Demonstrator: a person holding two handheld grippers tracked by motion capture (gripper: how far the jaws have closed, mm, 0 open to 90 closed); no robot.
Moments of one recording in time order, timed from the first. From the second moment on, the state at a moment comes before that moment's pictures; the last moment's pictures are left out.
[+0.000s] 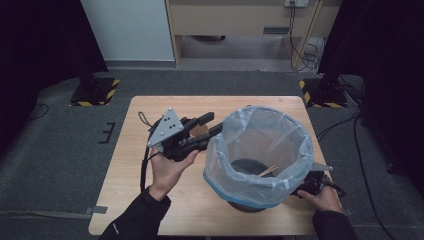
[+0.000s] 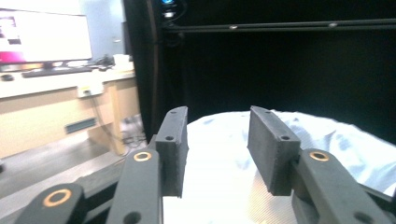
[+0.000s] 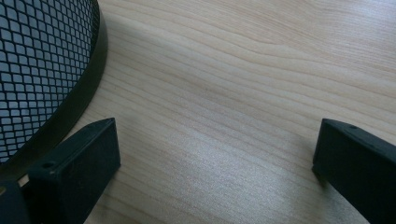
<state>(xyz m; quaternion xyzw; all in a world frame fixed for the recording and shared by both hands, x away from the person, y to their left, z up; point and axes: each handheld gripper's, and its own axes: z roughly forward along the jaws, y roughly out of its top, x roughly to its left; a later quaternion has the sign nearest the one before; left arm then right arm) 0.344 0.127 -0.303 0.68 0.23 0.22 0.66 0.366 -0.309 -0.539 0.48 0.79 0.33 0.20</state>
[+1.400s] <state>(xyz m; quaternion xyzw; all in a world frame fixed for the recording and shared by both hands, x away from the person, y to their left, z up) 0.428 0.213 -0.463 0.76 0.42 0.24 0.43 0.366 -0.309 -0.539 0.48 0.79 0.33 0.20</state>
